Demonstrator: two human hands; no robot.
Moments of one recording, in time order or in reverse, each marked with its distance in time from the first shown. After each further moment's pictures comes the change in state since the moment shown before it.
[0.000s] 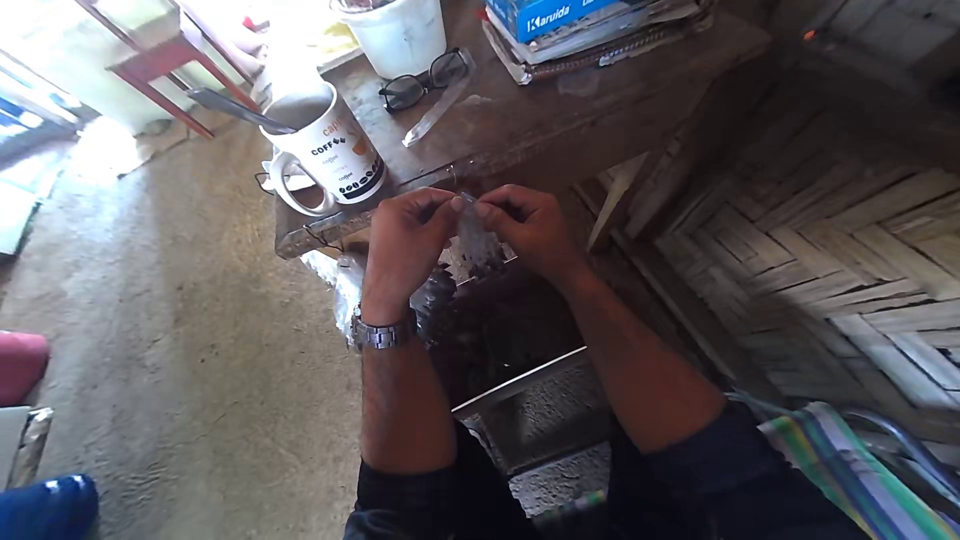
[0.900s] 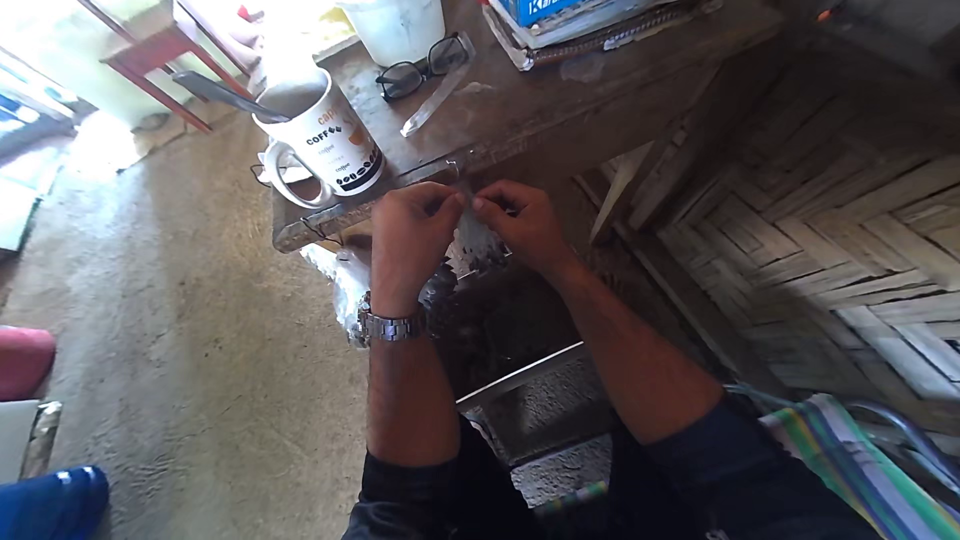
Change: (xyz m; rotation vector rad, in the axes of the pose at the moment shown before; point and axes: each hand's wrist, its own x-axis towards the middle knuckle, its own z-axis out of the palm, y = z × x) left_hand 0.003 0.001 0.007 0.250 0.062 -0.065; right_hand -0.001 0.014 0.010 -0.064 0.031 0.091
